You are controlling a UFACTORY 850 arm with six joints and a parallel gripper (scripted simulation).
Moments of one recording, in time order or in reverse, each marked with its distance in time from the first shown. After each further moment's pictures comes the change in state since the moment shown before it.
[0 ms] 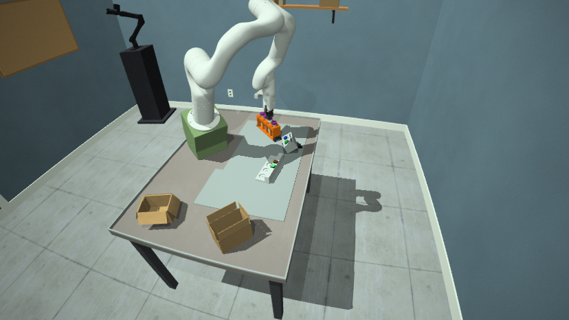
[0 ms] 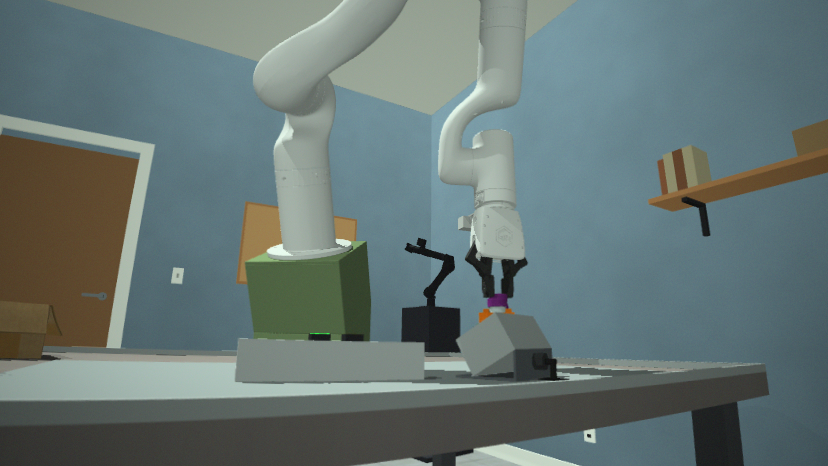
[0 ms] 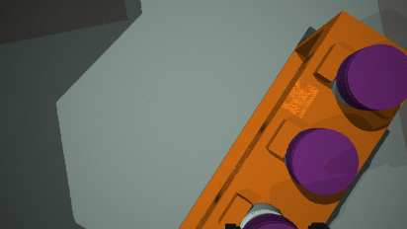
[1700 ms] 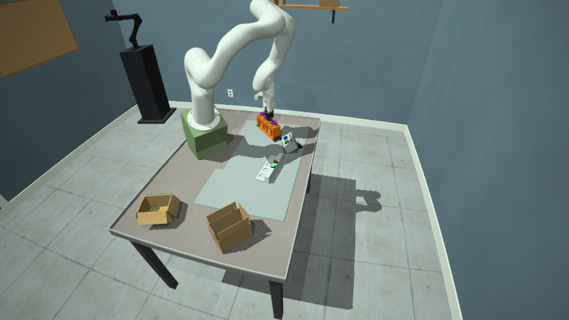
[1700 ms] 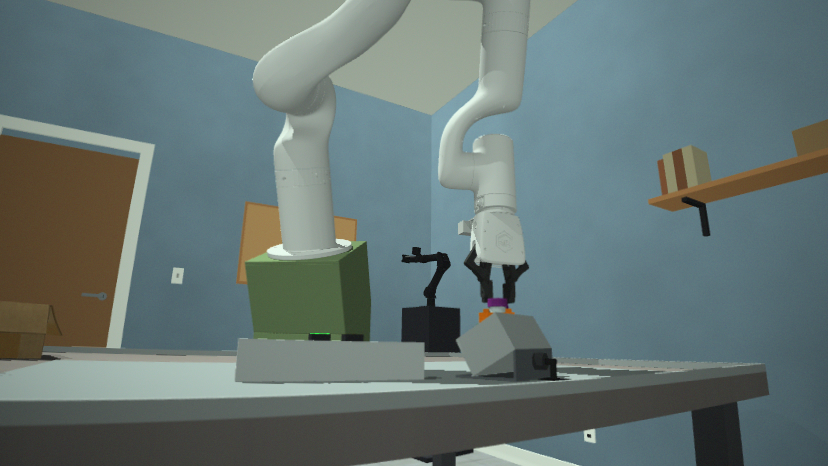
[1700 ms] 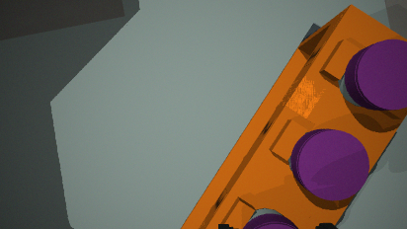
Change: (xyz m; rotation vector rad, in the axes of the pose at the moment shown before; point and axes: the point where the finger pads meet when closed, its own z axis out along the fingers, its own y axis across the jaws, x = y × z) arm 0.000 0.000 0.010 0.000 0.000 0.000
